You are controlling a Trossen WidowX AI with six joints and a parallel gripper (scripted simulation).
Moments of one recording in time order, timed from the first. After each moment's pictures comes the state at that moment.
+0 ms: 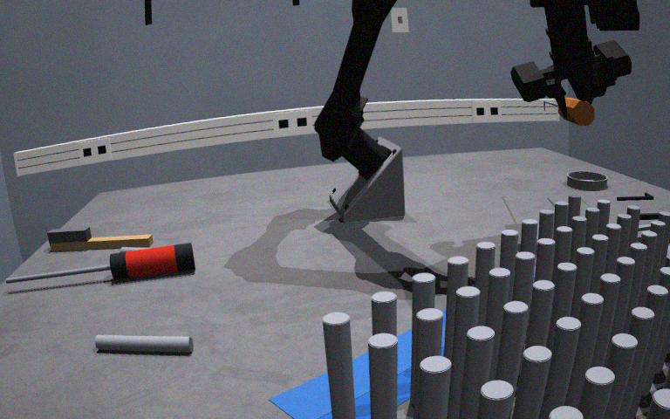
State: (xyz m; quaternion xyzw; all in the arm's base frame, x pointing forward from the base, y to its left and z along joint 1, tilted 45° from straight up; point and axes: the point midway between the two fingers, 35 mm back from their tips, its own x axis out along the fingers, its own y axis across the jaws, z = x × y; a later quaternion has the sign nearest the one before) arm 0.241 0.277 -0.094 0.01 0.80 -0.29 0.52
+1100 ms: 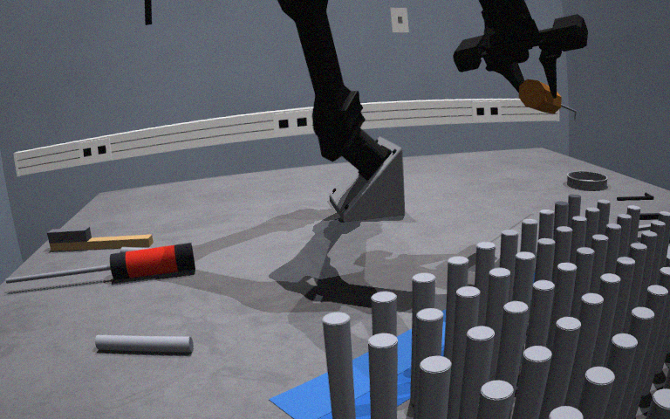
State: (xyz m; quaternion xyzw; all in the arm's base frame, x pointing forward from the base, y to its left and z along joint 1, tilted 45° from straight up) arm 0.283 0.221 -0.001 0.17 0.63 -0.41 0.63
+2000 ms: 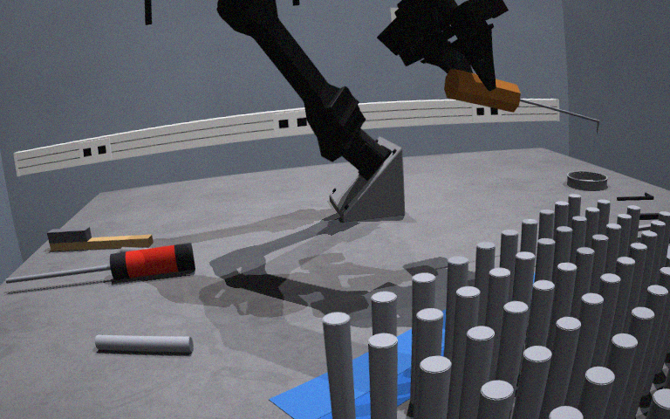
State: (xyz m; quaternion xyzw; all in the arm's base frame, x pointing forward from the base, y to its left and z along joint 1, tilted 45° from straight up) arm 0.296 0.155 0.079 0.37 0.42 -0.48 0.67
